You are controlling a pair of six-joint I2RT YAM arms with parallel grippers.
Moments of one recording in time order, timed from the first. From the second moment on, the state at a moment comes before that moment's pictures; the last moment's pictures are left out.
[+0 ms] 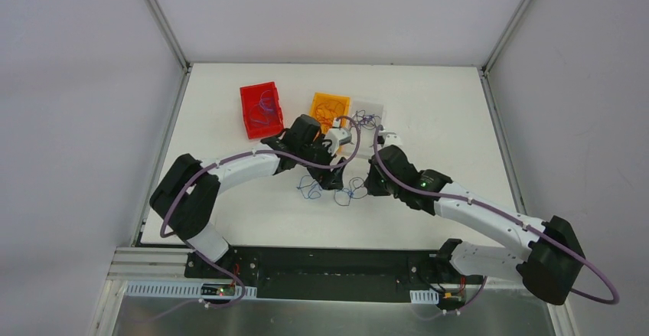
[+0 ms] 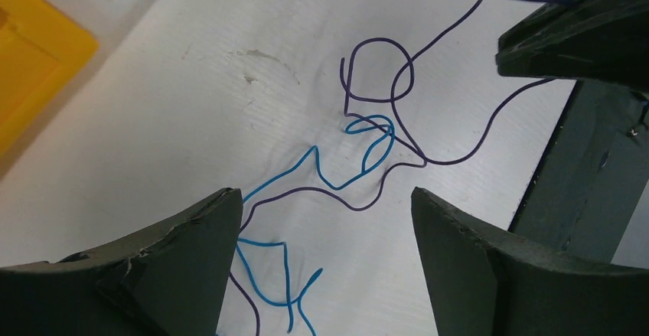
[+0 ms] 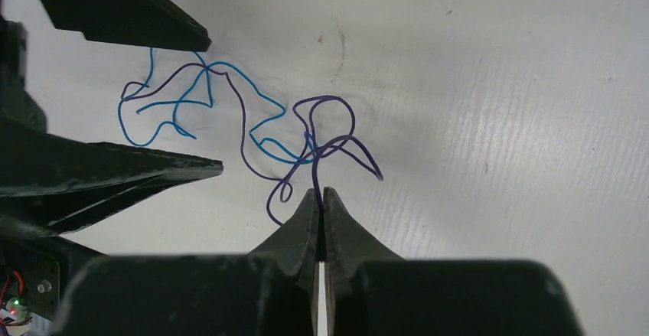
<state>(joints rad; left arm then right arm) -0.70 1.57 0.98 -0.19 0.46 0.01 0.87 1.13 0.75 -0.45 0.24 0.68</state>
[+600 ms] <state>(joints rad) -0.72 1.78 1.09 -0.19 0.63 0.11 0.87 1.09 0.72 -0.47 0.27 0.70</state>
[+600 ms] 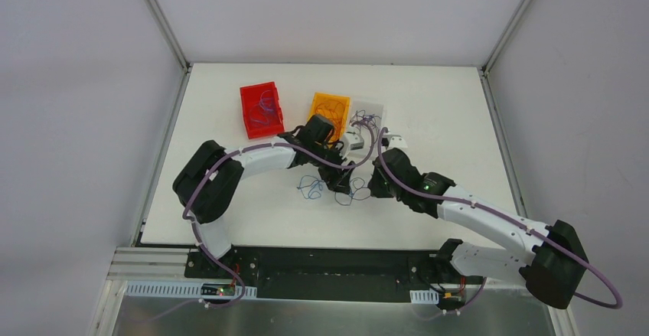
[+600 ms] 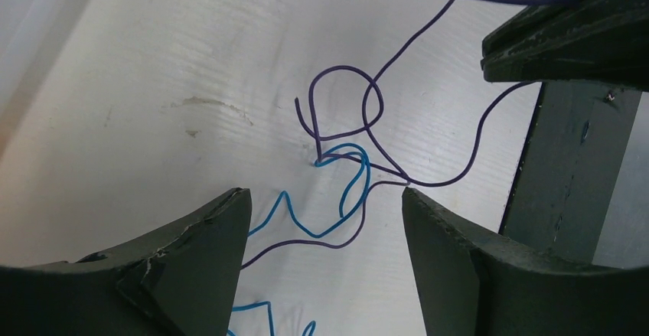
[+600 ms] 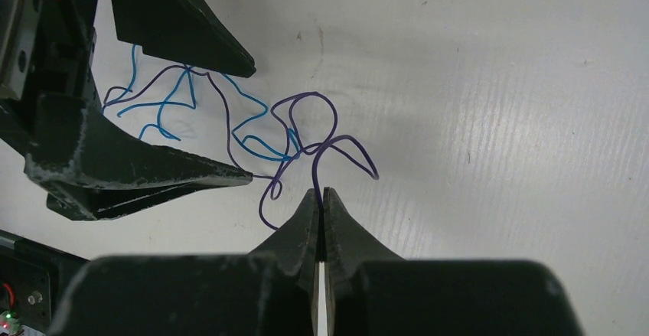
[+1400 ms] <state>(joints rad) -0.76 1.79 1.12 -0.30 0.40 0.09 0.84 1.03 0.63 -0.53 0.34 0.88</state>
